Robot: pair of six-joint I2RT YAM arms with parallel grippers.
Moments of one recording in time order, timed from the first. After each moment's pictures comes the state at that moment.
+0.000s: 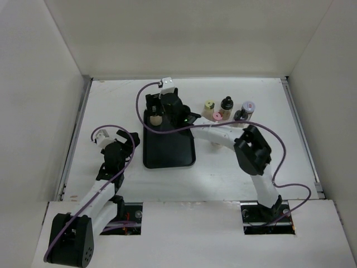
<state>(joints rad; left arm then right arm) -0.15 0.86 0.17 0.38 -0.23 -0.89 0.88 2.14 1.73 0.18 0.40 0.27</state>
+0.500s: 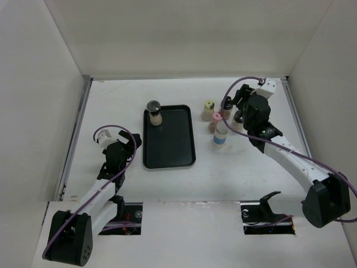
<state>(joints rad) -0.17 0.88 0.16 0.37 -0.24 -0.89 0.44 1.23 0.93 0.26 0.56 0.33</state>
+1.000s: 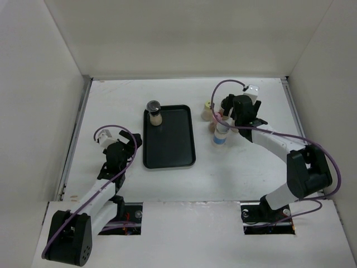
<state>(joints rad) -0.18 0.88 0.16 0.37 -0.24 -0.89 0.36 1.52 0.96 0.07 0.55 0.35</state>
